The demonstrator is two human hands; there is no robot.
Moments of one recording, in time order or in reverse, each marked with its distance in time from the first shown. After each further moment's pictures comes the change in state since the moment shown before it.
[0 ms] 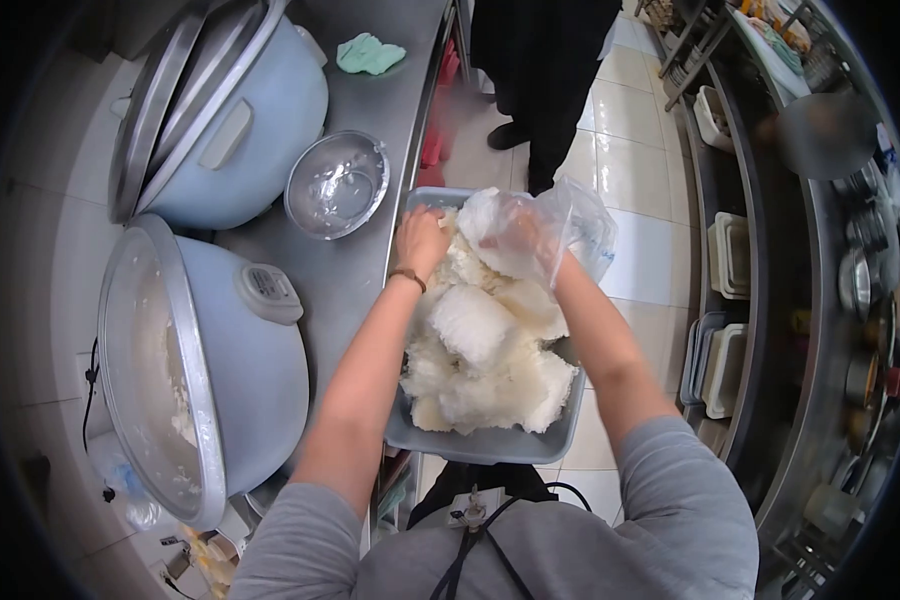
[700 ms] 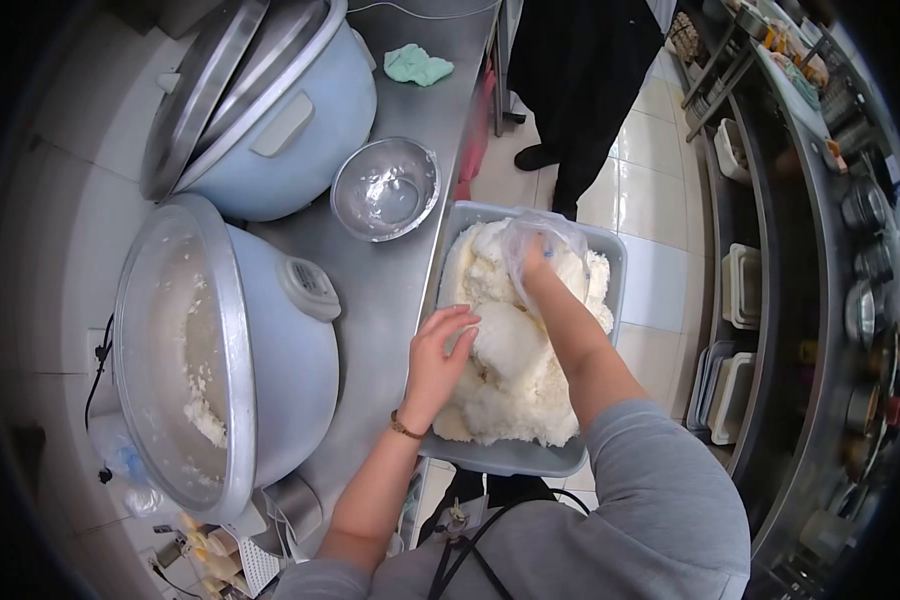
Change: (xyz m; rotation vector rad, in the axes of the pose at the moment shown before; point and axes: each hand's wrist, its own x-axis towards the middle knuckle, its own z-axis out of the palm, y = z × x) left_hand -0.148 0.028 -0.095 -0.683 0.087 -0.045; right_hand 0.029 0.001 0.088 0.297 0.167 0.313
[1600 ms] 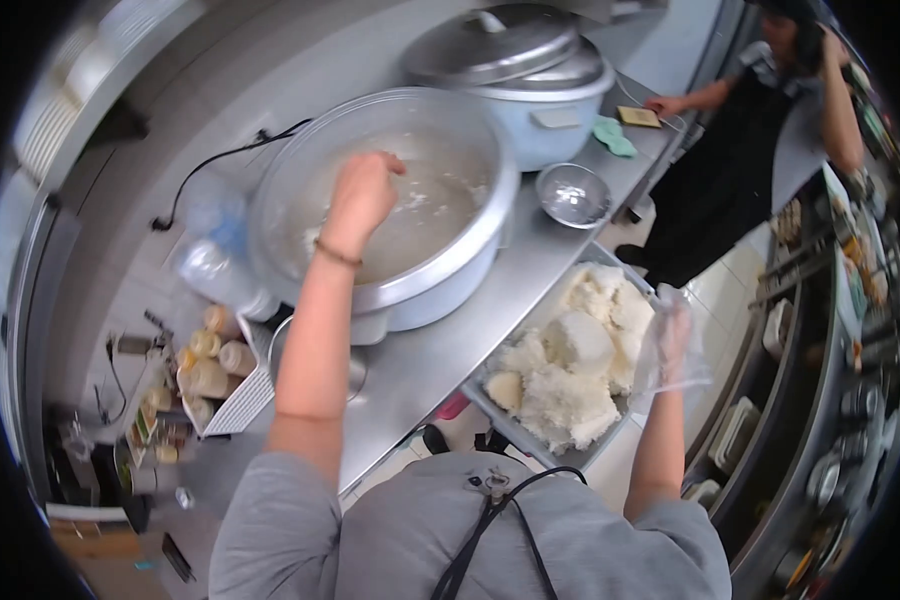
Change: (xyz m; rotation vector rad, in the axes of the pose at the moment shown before) left_hand -0.083 0.056 -0.314 0.890 0.523 0.099; right_hand -0.137 -0.140 -0.174 -0.059 -0.001 -0.342
